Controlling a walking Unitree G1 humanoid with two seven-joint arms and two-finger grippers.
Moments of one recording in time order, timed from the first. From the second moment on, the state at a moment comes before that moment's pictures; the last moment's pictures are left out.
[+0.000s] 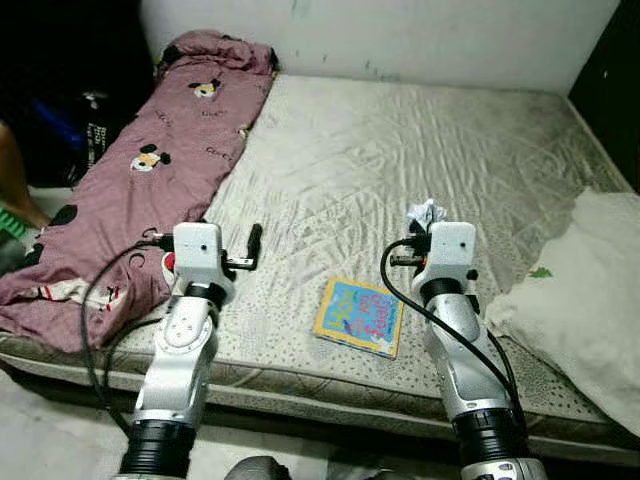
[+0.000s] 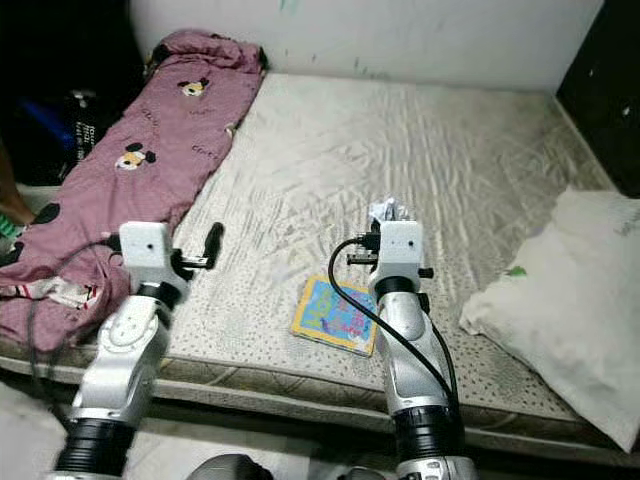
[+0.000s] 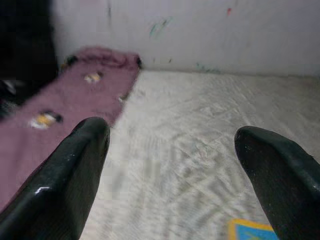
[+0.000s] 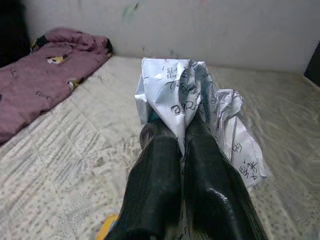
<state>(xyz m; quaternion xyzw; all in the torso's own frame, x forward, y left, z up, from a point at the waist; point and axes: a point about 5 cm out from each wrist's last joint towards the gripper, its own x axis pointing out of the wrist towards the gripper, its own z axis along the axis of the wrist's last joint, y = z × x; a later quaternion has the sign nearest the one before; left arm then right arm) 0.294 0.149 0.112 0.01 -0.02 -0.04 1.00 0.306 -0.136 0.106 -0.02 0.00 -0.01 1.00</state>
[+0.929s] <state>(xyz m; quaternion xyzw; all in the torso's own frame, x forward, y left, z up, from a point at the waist) 0.283 0.159 0.097 0.00 0.01 -0.03 1.00 0.305 -0.149 0.108 -0.03 0.00 -0.02 1.00</state>
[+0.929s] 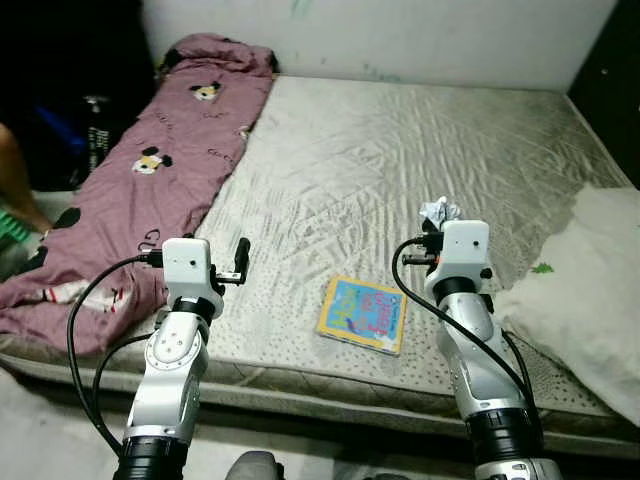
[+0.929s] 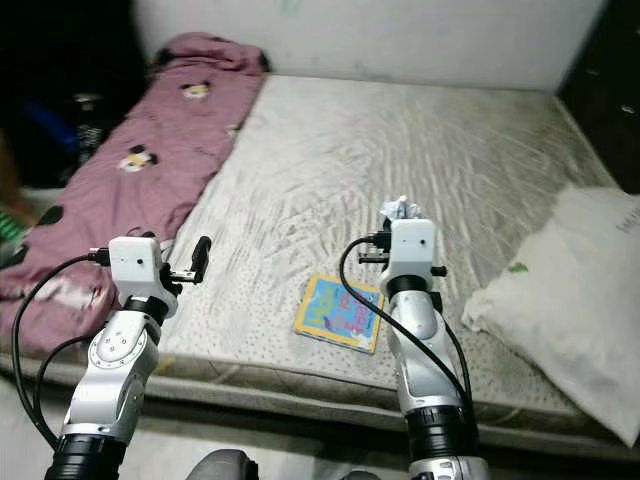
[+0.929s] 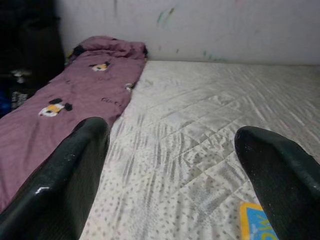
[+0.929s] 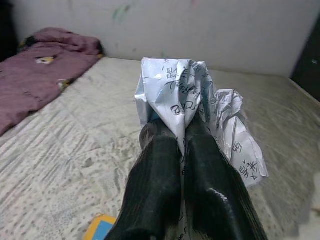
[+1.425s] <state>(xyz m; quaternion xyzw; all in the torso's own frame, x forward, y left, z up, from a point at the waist) 0.287 0.155 0.099 -0.01 0.01 -0.03 1.00 0.305 -0.149 0.105 -0.02 0.01 -0.01 1.00</state>
